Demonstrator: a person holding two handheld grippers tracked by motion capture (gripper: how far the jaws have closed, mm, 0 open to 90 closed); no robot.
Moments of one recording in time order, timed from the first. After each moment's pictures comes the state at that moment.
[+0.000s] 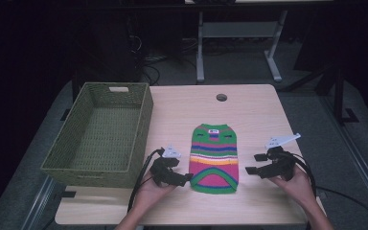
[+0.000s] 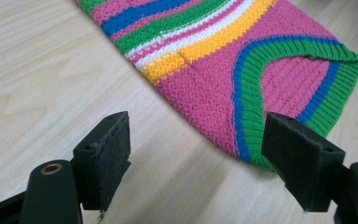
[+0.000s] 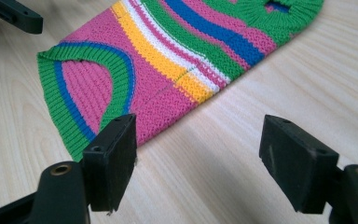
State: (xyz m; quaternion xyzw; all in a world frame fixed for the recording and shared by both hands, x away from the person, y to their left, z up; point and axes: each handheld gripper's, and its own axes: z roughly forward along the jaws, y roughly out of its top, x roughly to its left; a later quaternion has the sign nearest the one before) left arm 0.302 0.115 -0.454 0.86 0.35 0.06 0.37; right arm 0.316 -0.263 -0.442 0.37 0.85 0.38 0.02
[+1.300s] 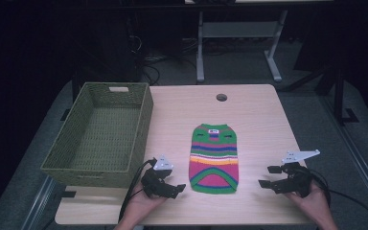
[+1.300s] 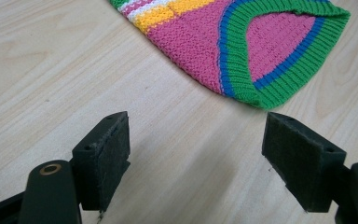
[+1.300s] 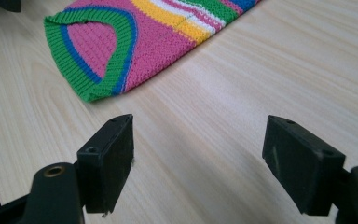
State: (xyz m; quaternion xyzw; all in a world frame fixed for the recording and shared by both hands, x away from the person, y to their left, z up) left arm 0.272 0.137 -0.454 0.87 0.34 0.06 0.36; right arm 0.274 -0.299 -0.456 0.39 0.84 0.39 0.03
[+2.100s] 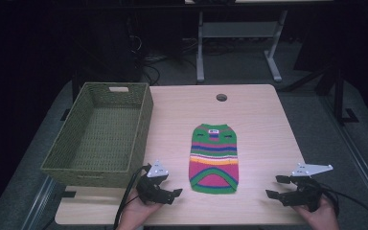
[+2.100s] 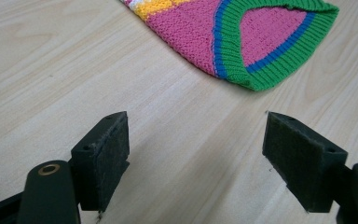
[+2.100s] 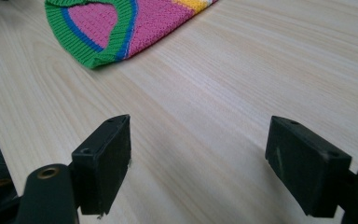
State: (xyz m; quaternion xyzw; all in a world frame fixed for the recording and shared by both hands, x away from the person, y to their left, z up) left arm 0.256 0.149 -0.457 0.86 0.35 0.07 0.38; right arm 0.239 -0.317 -0.468 0.40 0.82 0.40 0.05
